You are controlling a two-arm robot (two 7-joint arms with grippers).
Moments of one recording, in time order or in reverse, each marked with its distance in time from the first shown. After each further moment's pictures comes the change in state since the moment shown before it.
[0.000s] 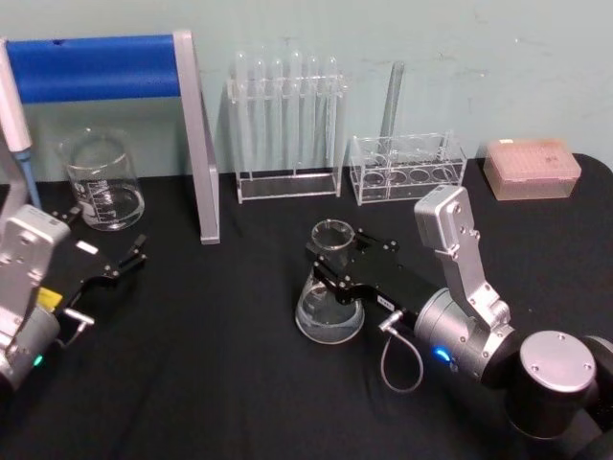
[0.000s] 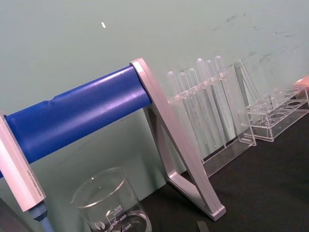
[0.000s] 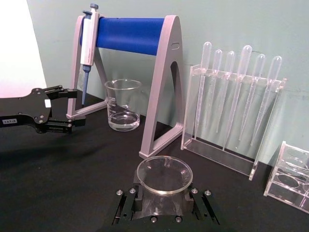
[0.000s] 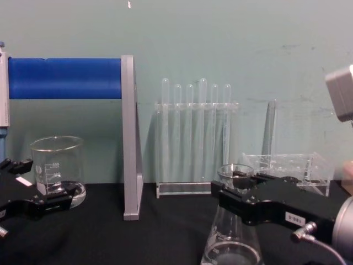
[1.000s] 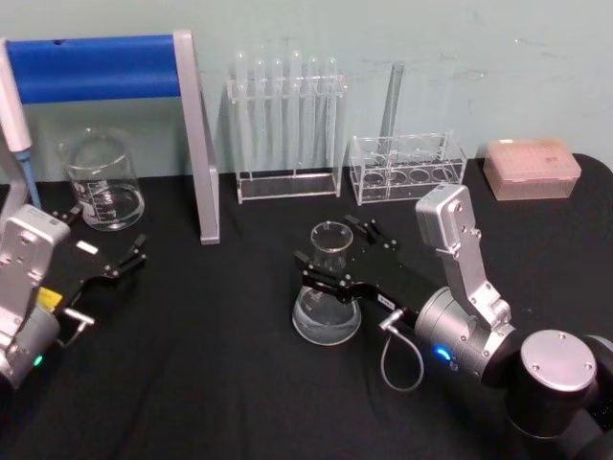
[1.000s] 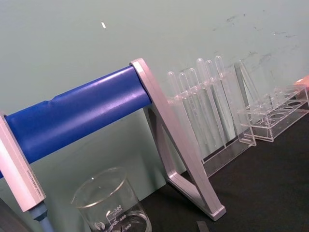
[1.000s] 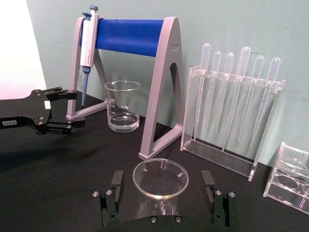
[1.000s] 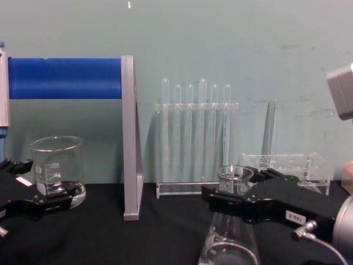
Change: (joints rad) left arm 0.000 0.000 0.000 0.000 0.000 0.000 0.000; right arm 0.000 0.000 0.002 -0.001 0.003 0.000 0.000
